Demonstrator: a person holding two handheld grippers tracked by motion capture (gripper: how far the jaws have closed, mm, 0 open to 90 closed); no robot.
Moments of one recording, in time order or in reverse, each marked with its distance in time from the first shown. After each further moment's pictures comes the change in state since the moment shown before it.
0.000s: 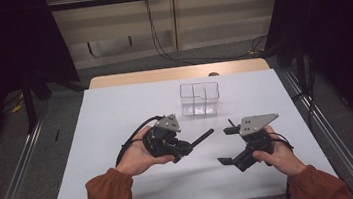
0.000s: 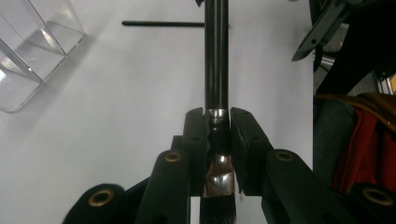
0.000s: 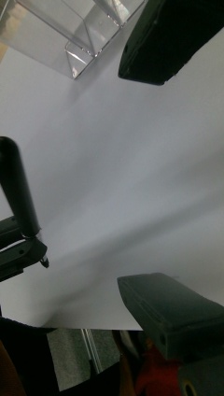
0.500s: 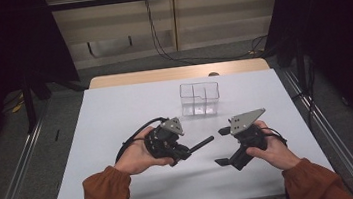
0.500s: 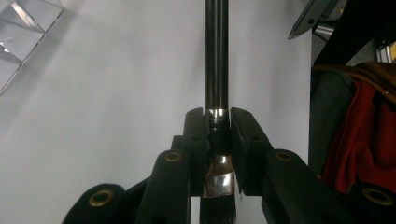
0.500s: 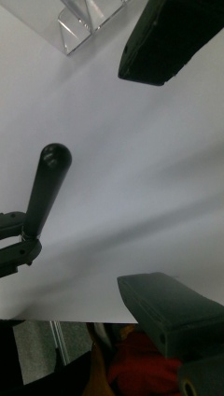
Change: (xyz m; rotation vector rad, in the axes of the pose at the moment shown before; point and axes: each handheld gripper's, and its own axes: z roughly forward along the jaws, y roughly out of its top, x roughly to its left) left arm -0.002 0.003 0.003 0.107 -0.029 0.027; right arm -0.003 0.016 0.011 0.124 0.060 -0.057
